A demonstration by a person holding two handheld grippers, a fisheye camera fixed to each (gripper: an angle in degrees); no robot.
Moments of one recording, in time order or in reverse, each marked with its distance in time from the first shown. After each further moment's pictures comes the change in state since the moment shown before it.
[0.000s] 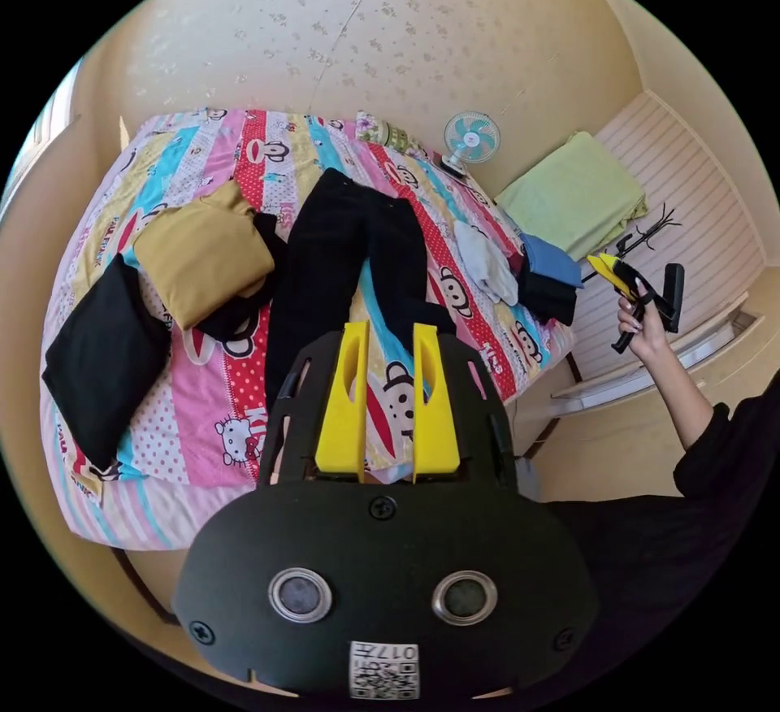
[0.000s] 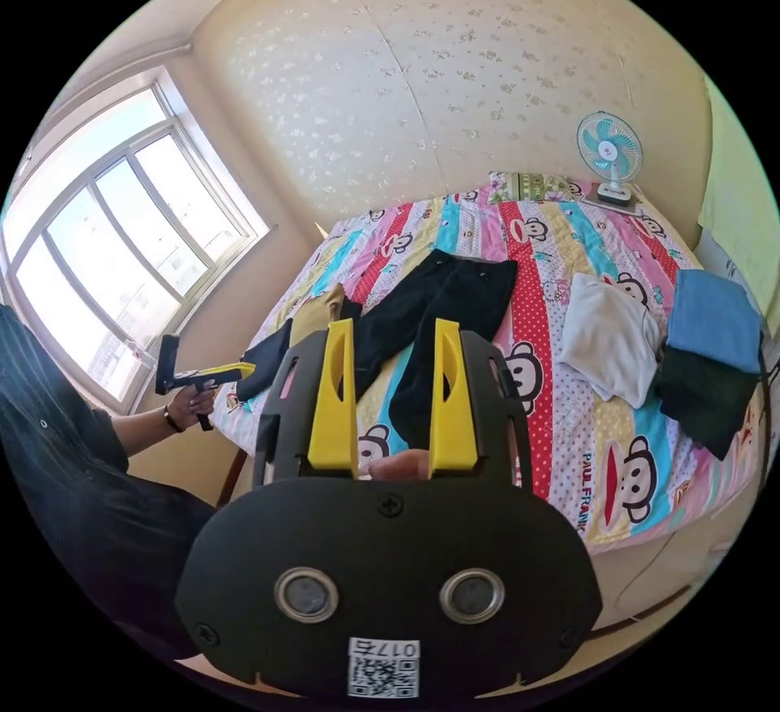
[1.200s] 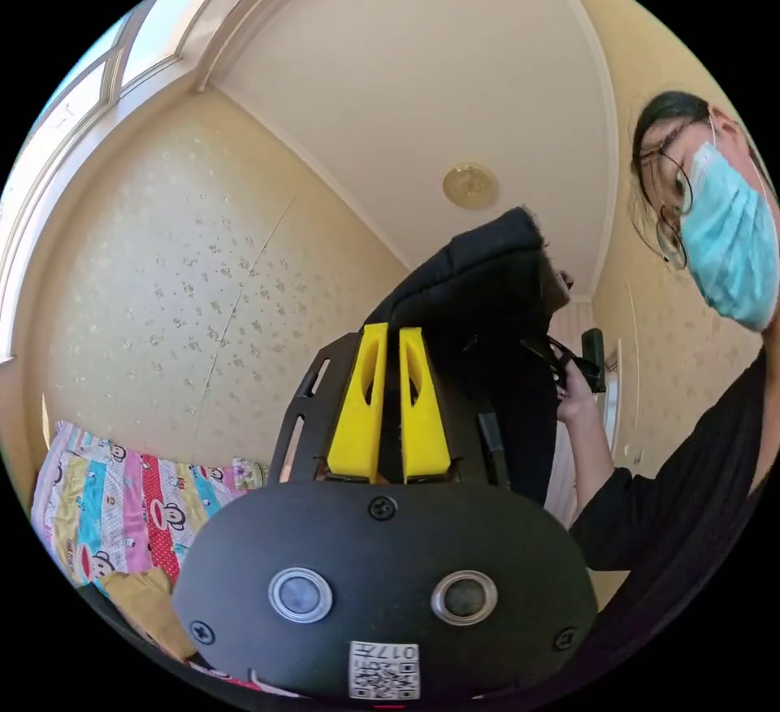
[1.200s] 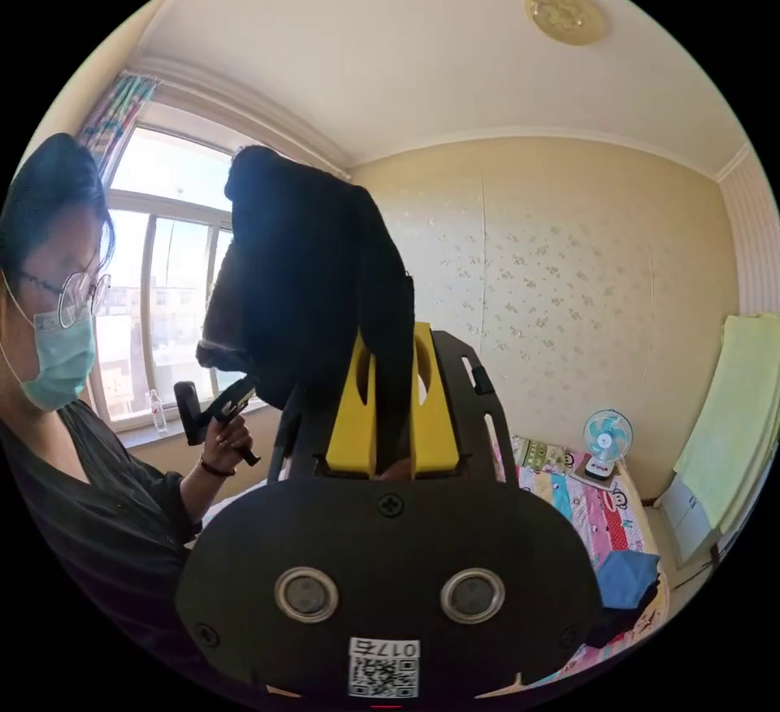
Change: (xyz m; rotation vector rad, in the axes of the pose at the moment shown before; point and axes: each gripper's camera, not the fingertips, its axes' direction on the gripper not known) left arm 0.191 0.008 -0.479 1.090 0.389 0.392; right arm -0.310 -0.266 -0.458 0.649 -0.060 -0.310
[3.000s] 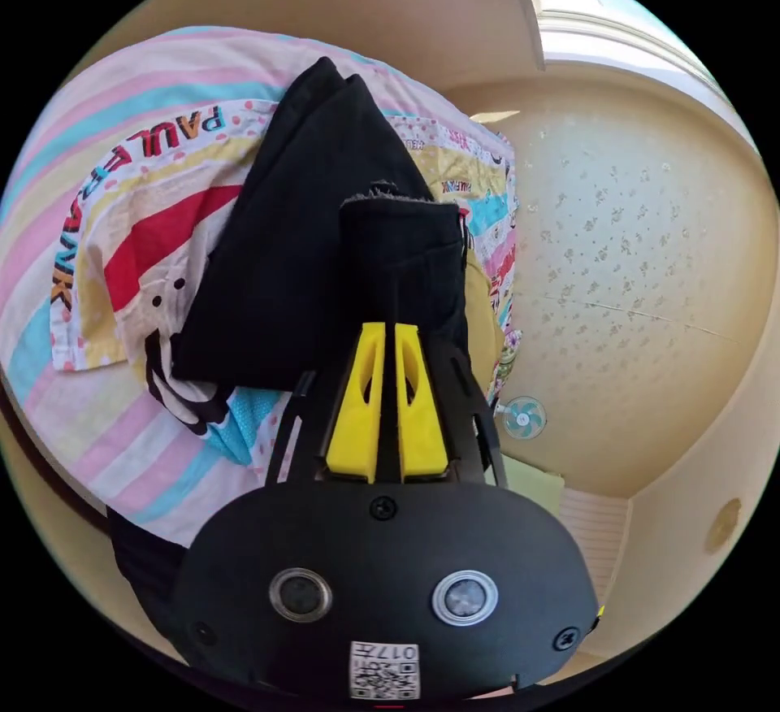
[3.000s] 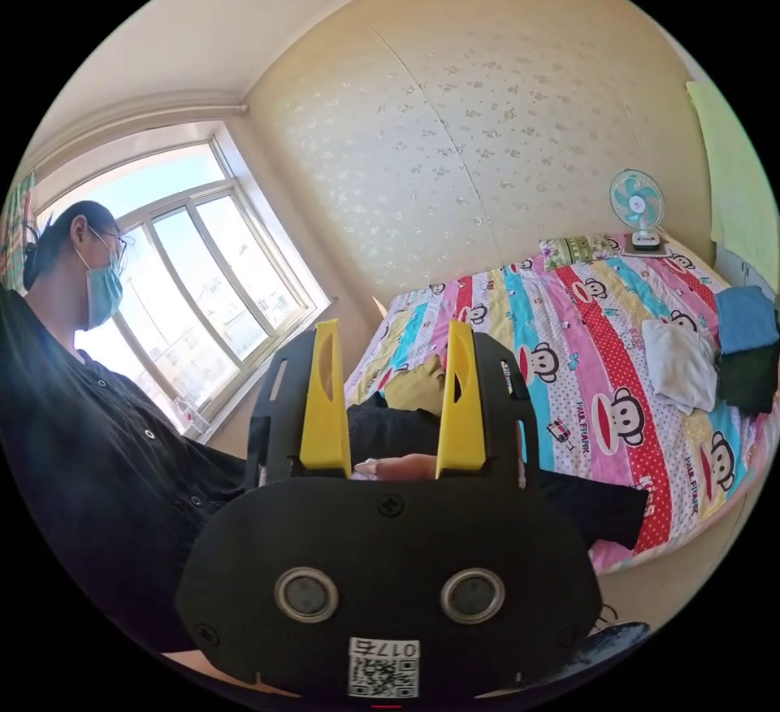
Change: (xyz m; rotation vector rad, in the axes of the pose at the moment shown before) left arm -0.610 0.467 -0.259 -0.296 -0.692 -1.296; right arm -0.097 0.292 0.194 -0.303 -0.045 0.412
